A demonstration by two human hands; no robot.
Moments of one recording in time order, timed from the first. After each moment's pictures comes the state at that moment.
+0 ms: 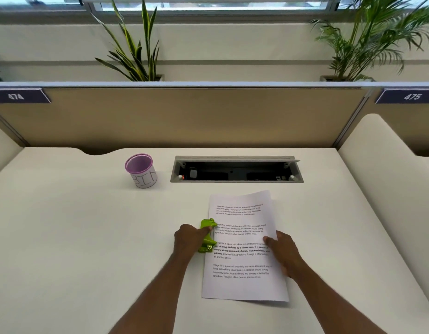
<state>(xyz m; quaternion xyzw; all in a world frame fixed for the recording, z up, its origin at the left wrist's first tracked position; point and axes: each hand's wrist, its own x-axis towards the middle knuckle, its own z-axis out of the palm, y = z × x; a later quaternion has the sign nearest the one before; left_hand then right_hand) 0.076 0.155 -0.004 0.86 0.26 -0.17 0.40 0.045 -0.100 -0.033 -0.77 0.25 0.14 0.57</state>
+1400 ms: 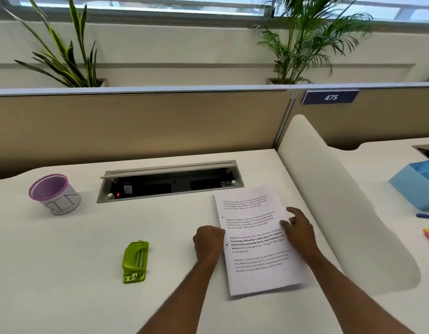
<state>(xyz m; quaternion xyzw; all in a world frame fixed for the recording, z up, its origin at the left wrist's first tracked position) 0.096 -0.072 -0.001 0.78 0.22 -0.16 0.56 0.069 -0.302 -0.003 -0.85 0.29 -0.04 0.44</state>
